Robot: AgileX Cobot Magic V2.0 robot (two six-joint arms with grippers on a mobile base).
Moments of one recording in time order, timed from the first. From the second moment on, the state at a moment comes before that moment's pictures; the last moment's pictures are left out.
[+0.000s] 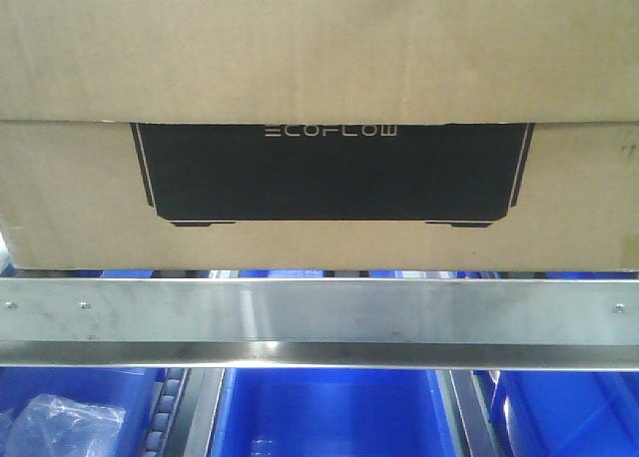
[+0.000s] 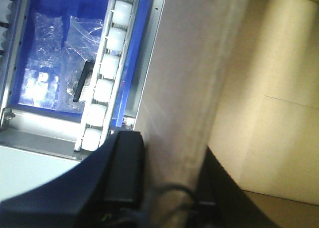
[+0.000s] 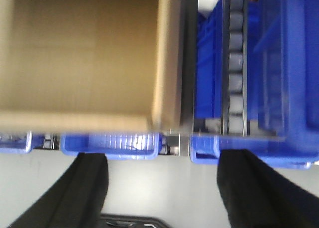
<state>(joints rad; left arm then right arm) -0.25 1.64 -1.77 0.10 1.25 -0.37 0.00 1.05 -1.31 0.15 1.17 0.03</state>
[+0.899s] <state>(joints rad) -0.25 1.64 -1.77 0.10 1.26 -0.37 0.00 1.55 -1.63 0.12 1.14 0.04</state>
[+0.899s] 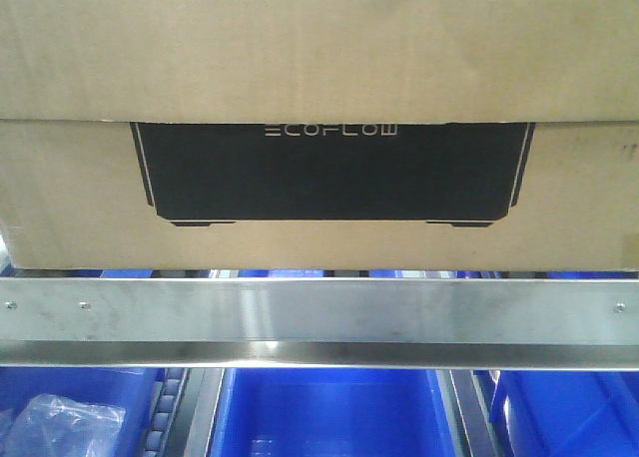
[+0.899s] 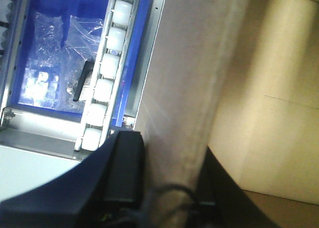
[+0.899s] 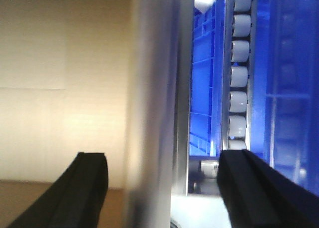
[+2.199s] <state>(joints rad) -0.25 1.64 -1.77 0.10 1.26 -0.37 0.05 1.56 -1.63 0.09 1.14 0.08</state>
